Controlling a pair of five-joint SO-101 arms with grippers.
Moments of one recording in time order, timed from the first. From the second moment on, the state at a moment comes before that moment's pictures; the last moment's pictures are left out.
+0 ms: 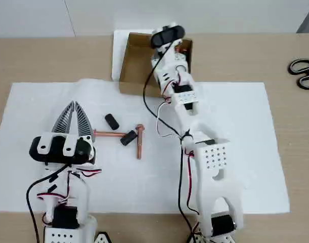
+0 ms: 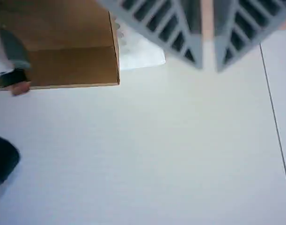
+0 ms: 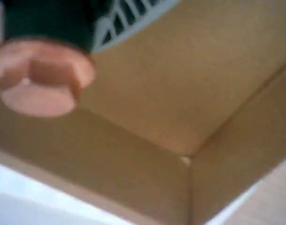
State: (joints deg) left arm -1.3 -103.3 96.3 10.9 -2.5; right arm -16.2 55.2 -30.9 2.6 3.3
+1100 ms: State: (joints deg) left arm -1.3 -103.3 96.3 10.9 -2.5; right arm -11.7 41.4 -48.9 61.9 3.2
